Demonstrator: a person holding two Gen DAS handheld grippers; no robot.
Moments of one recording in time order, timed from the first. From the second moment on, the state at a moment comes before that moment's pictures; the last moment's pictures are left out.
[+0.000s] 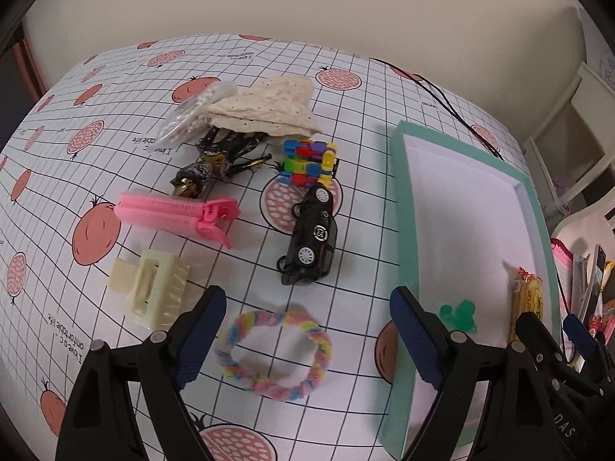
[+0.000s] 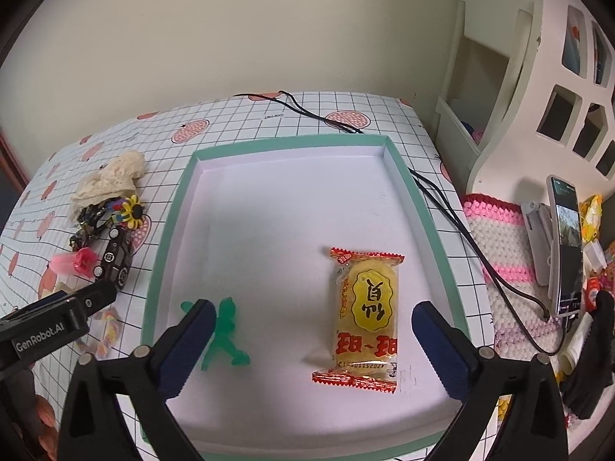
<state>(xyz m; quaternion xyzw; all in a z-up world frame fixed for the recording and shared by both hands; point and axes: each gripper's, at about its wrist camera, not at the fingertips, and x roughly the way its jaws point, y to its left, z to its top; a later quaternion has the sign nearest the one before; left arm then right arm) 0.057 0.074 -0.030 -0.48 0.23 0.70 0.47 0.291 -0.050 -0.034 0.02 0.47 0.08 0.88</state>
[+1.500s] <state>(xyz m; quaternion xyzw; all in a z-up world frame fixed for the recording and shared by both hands) -0.073 0.041 -0.057 -0.60 0.17 0.68 0.38 0.270 0.126 -0.041 -0.05 0.53 0.23 0.82</state>
